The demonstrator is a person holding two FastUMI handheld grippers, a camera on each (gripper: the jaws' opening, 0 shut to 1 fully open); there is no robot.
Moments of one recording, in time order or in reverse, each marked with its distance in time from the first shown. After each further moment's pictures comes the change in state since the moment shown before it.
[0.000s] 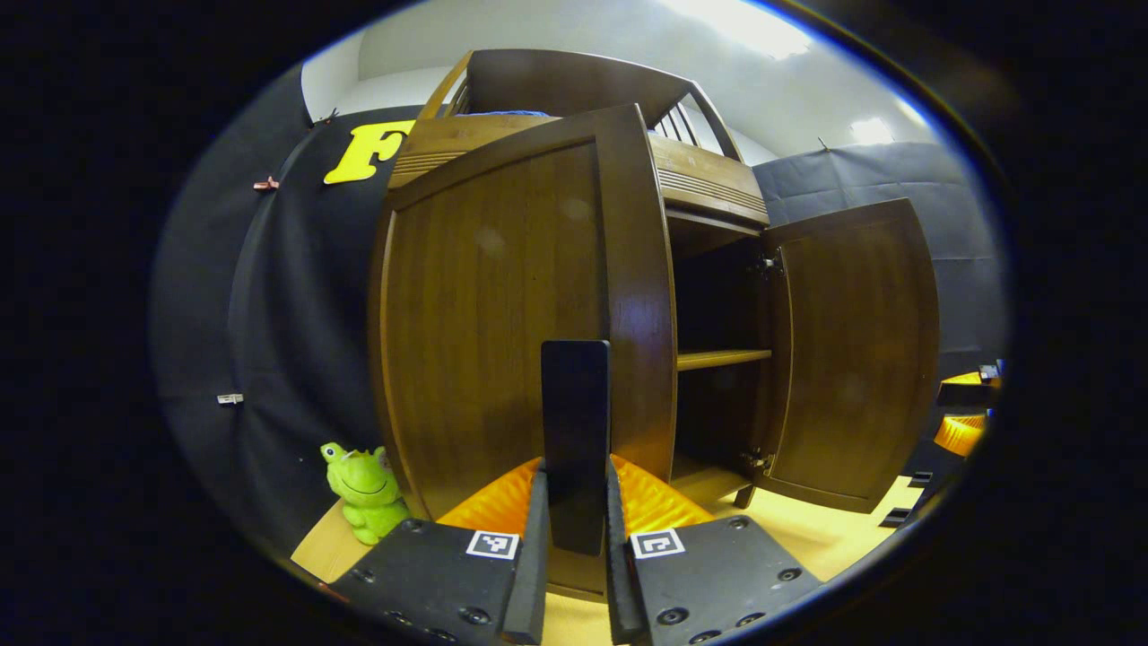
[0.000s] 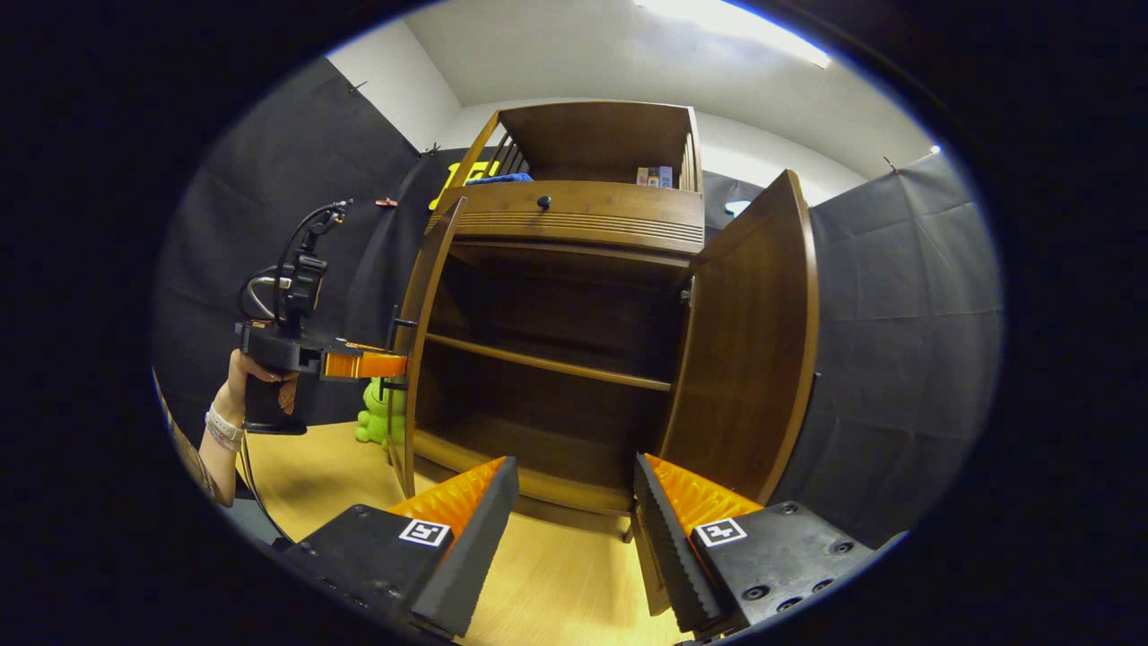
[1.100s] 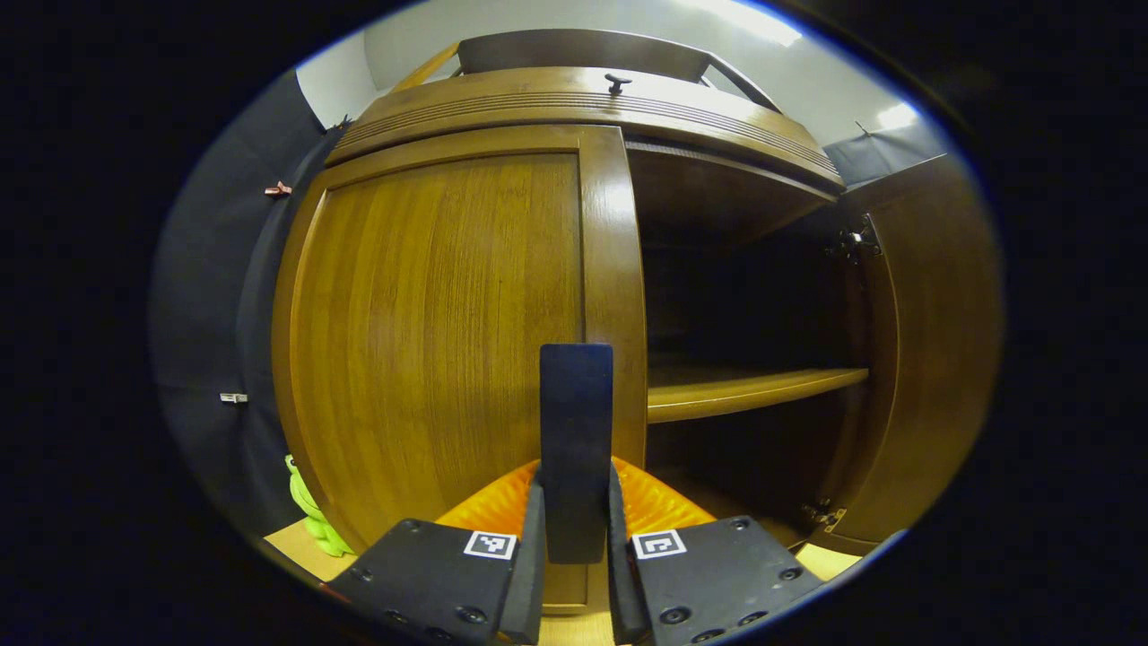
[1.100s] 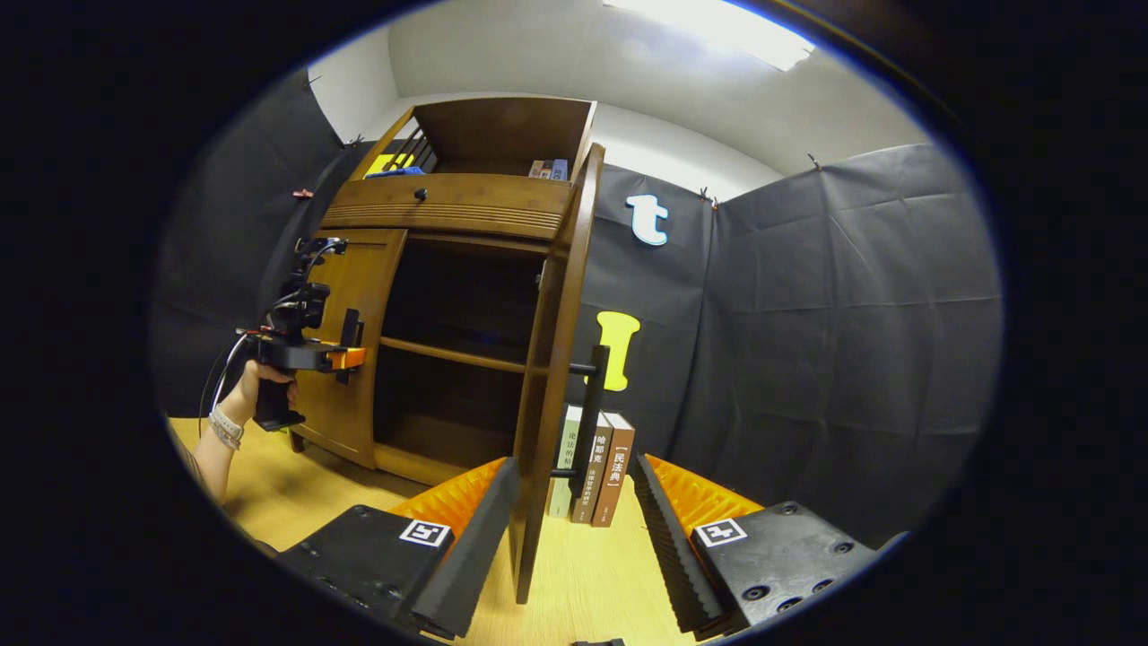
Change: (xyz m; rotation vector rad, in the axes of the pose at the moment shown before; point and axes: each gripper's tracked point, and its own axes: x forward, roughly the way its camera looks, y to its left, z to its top) left arm 0.155 -0.030 0.002 0.006 -0.035 0.171; right arm -0.042 -0.139 -0.012 -0.017 0.010 -0.302
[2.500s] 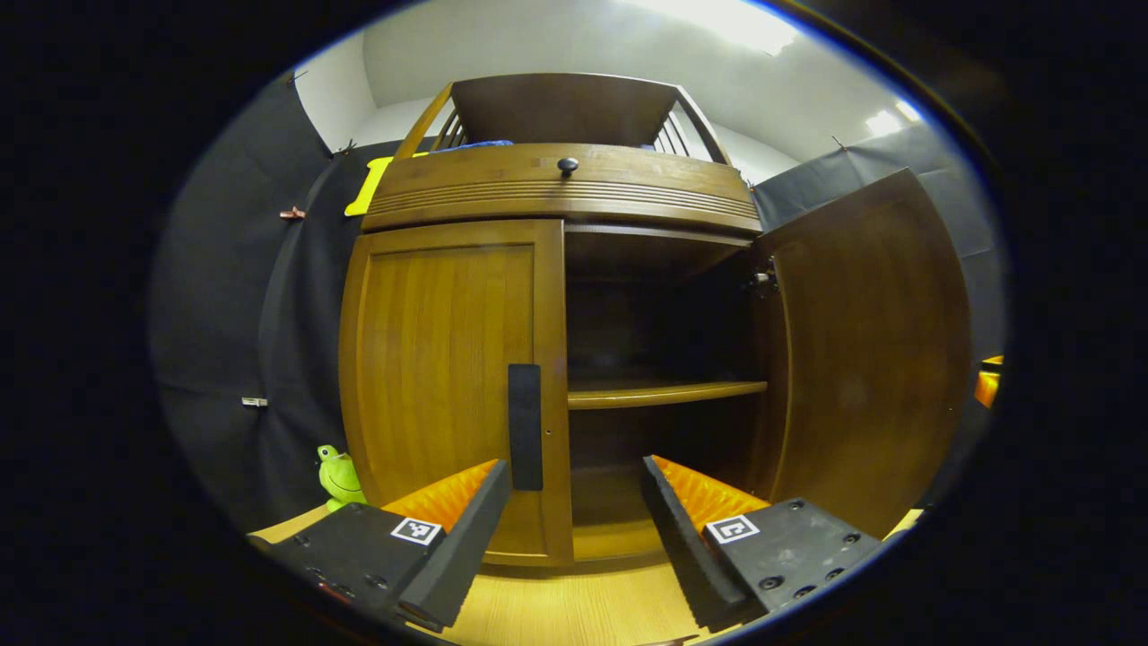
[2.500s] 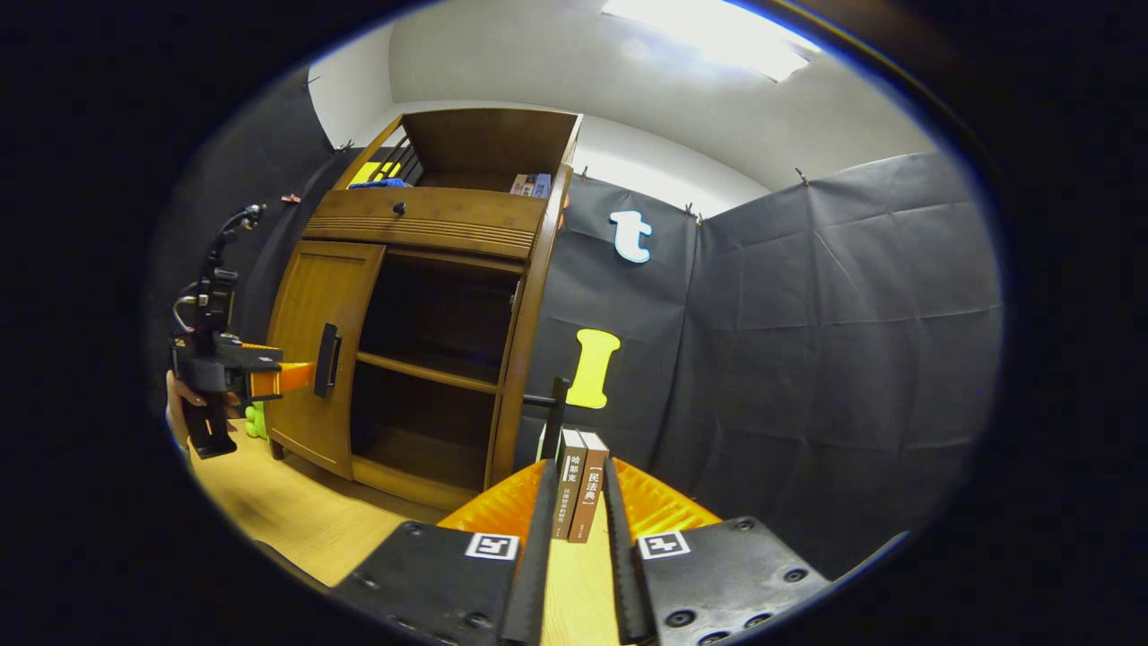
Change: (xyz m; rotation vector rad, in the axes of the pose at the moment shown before) left arm -0.105 -0.049 0.028 -0.021 -0.053 0.012; right arm 0.014 -0.030 0.023 -0.014 -0.060 -0.056
